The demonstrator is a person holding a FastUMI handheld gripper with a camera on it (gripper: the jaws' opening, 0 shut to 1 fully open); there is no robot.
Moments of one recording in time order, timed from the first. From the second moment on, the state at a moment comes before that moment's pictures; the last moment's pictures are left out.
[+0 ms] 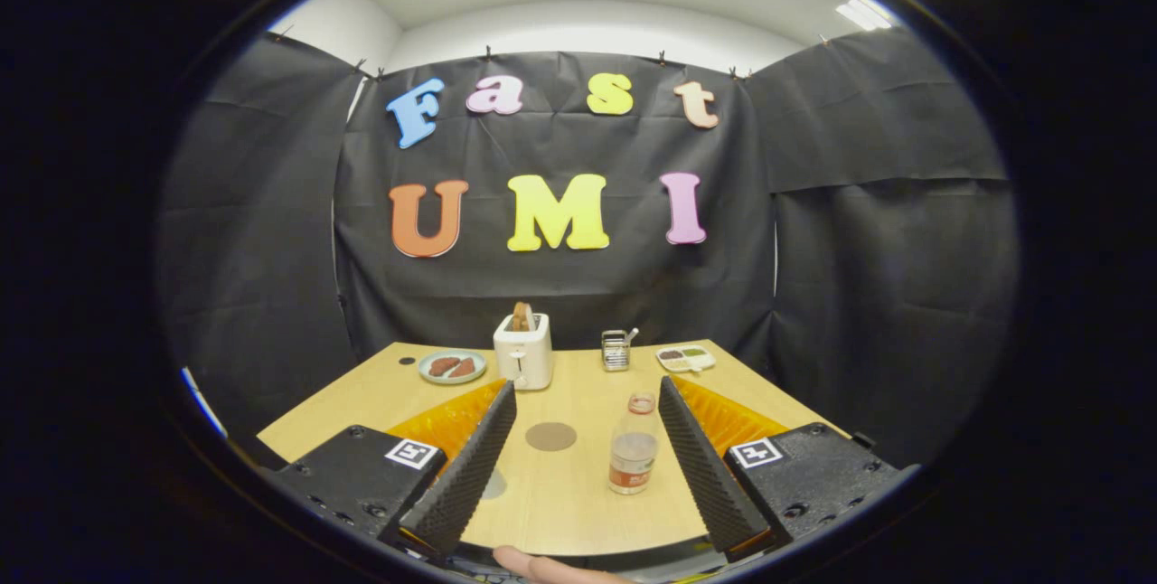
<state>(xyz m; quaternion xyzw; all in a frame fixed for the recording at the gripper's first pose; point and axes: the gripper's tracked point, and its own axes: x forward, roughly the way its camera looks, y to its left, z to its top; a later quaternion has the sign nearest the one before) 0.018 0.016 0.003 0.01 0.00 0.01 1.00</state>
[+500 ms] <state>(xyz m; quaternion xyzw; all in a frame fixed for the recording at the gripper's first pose) 0.014 0.013 0.004 0.01 0.00 0.01 1.00</state>
